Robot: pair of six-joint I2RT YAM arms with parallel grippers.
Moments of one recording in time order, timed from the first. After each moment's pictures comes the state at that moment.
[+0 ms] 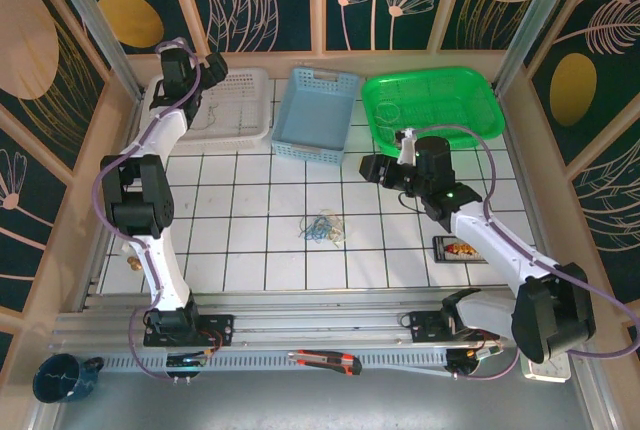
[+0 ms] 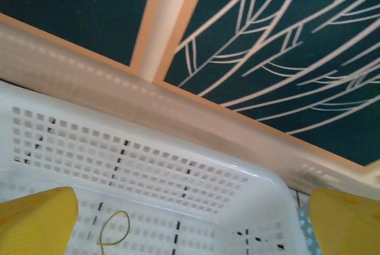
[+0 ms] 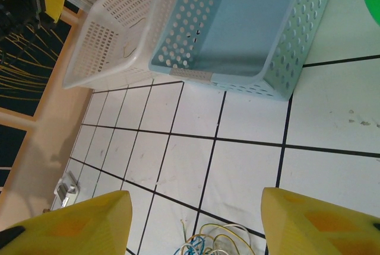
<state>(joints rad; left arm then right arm) 0.00 2.02 1.66 0.00 0.02 -0.46 0.40 1.18 0.76 -0.06 -0.39 0.60</state>
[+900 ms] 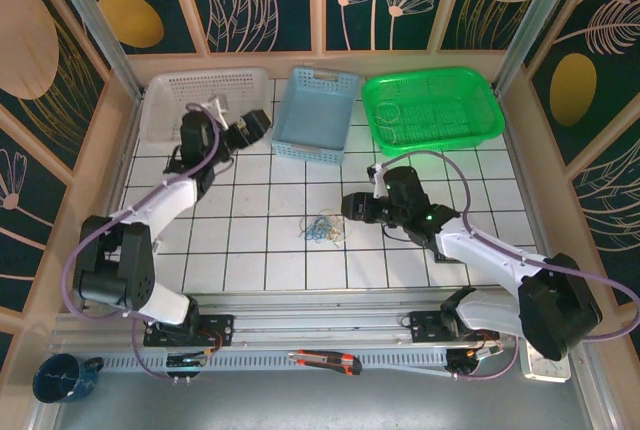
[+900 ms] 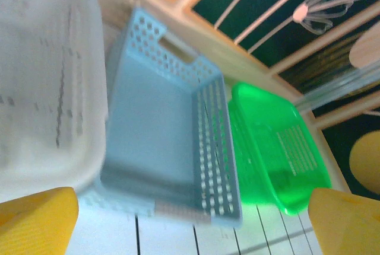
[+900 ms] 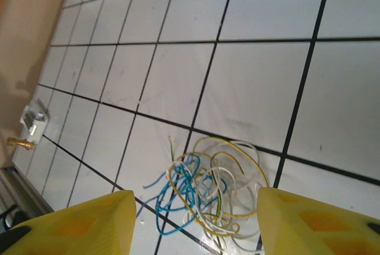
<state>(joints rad) -0.22 1.48 0.85 0.32 0.36 -0.76 0.64 1.18 0.61 -0.07 -0.27 0.60</state>
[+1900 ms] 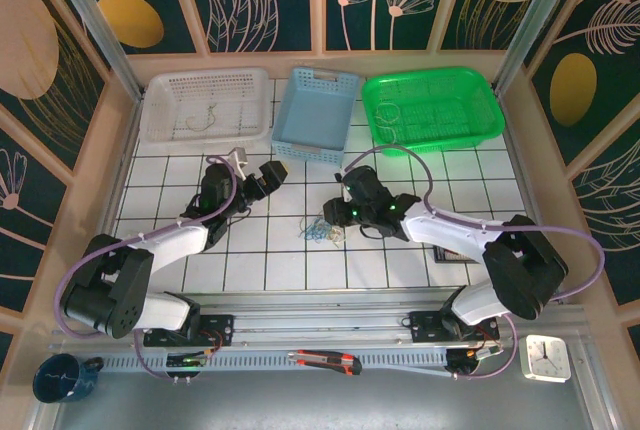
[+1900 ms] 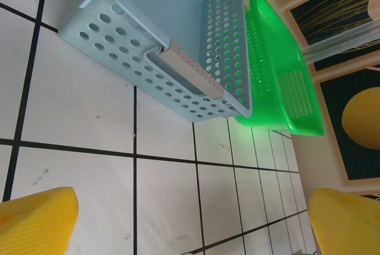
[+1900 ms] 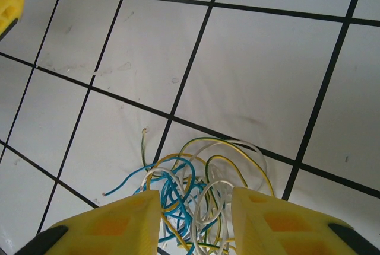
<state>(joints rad) -0.39 1.37 0.50 0.49 0.27 -0.93 0.81 1.44 0.80 -0.17 -0.07 0.52</state>
